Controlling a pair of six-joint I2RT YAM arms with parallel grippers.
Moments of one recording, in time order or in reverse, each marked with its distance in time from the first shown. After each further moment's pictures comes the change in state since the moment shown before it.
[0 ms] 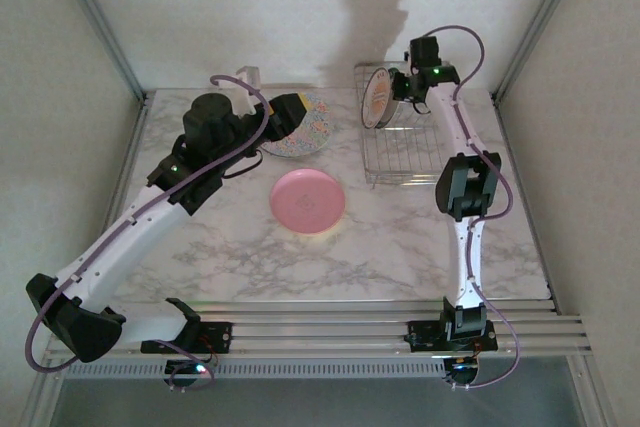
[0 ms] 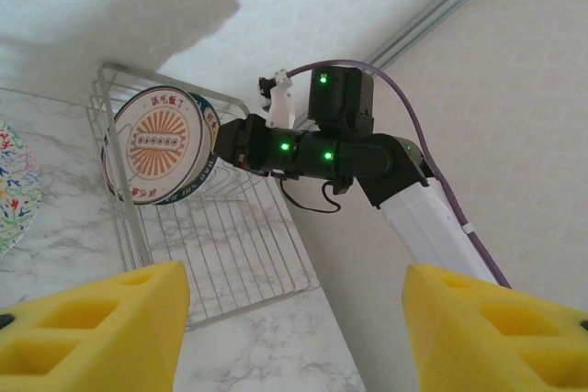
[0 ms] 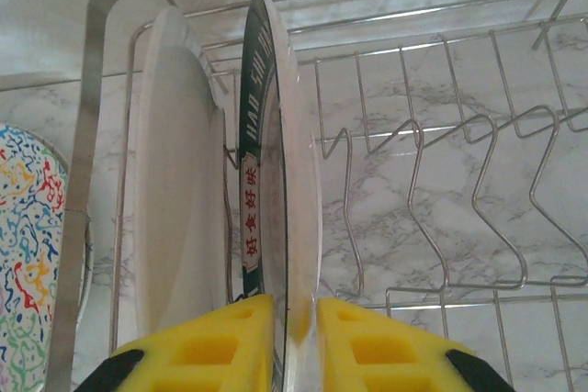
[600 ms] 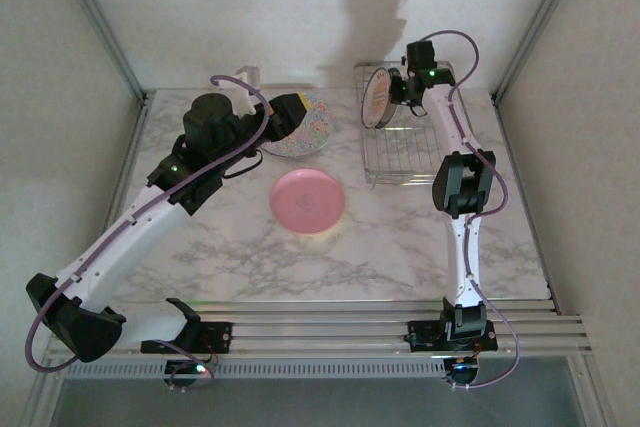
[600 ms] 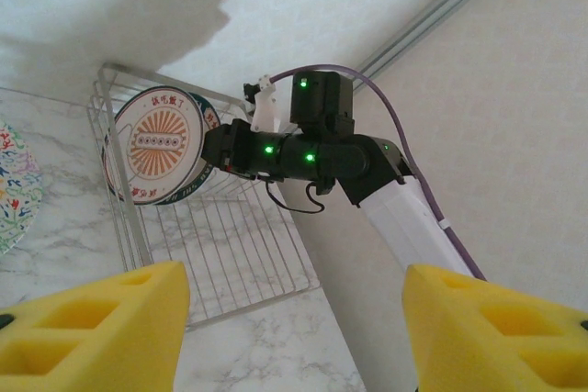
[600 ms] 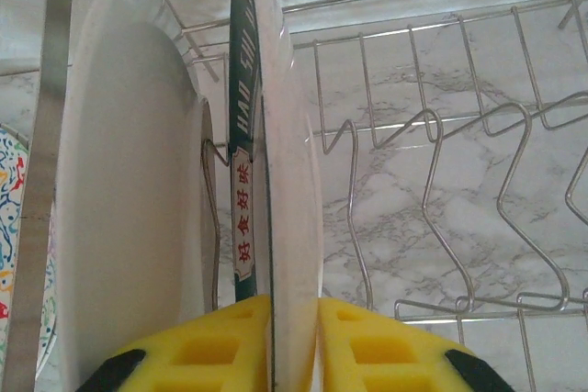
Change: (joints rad) left arm 0.000 0.000 0.000 0.000 0.000 0.000; right arm 0.000 0.063 0.040 0.000 -0.003 0.005
